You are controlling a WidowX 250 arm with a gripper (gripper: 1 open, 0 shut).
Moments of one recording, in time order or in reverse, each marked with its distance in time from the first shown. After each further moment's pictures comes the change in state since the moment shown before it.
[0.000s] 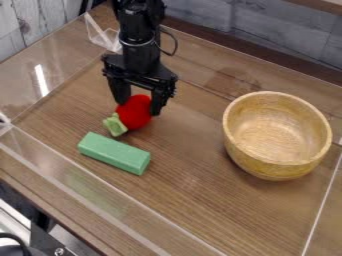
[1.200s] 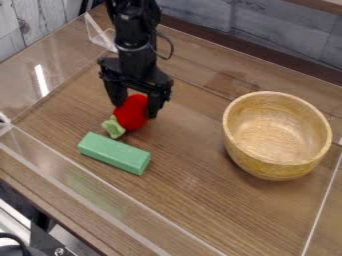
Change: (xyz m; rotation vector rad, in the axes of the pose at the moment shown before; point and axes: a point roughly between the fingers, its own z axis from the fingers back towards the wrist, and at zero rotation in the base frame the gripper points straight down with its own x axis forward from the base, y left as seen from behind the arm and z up) arm -0.006 0.003 -0.010 0.013 -0.004 -0.007
